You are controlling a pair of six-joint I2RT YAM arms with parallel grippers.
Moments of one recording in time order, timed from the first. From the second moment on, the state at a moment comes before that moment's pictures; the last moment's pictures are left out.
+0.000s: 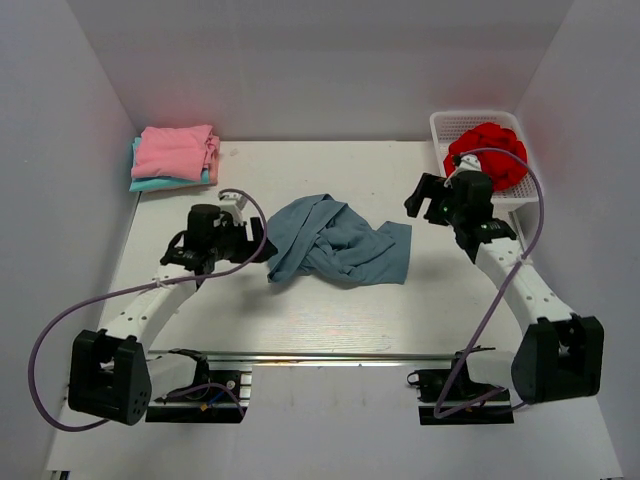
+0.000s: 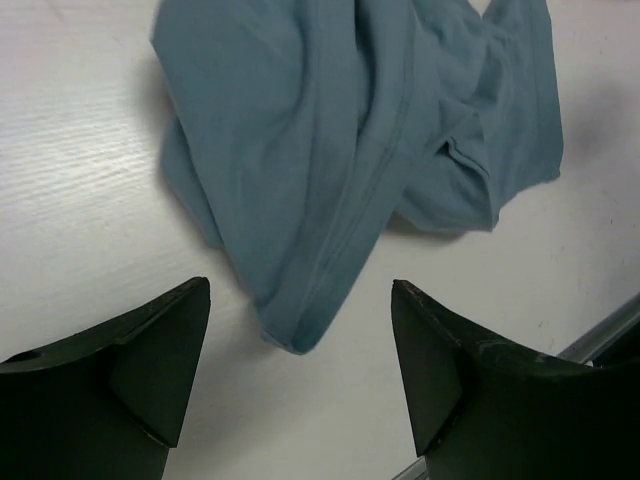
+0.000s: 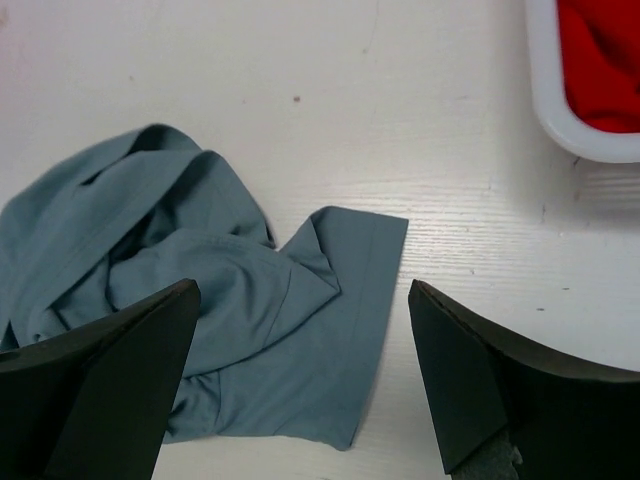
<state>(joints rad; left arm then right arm) -0.21 1.16 0.73 -0.19 0.40 -0.28 0.18 1.21 0.91 -0.18 -0.07 0.33</state>
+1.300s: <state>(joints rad) -0.43 1.43 0.77 -0.21 0.06 -0.36 0.38 1.73 1.04 -0.29 -0.09 0.33</state>
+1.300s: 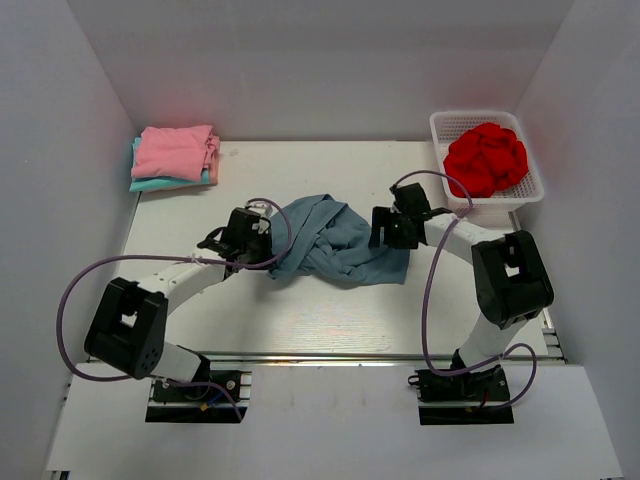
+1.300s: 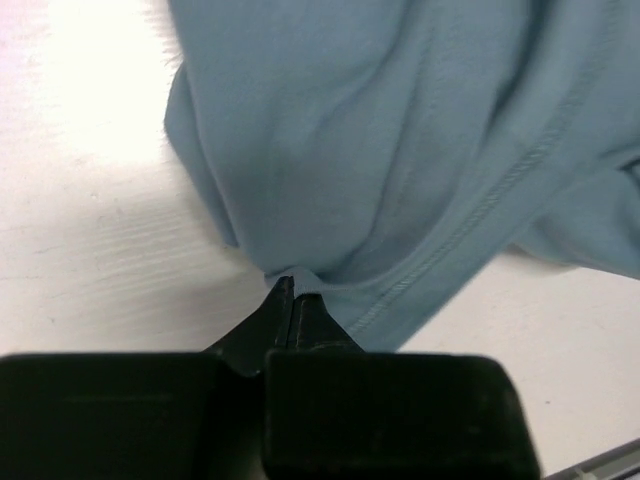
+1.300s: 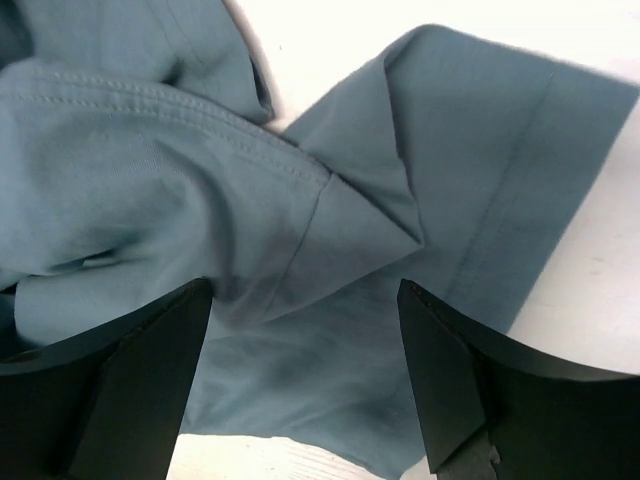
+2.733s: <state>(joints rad) -0.43 0.63 1.23 -0.16 -0.30 -0.27 0.40 0.92 1.49 -0.16 0.38 0.15</state>
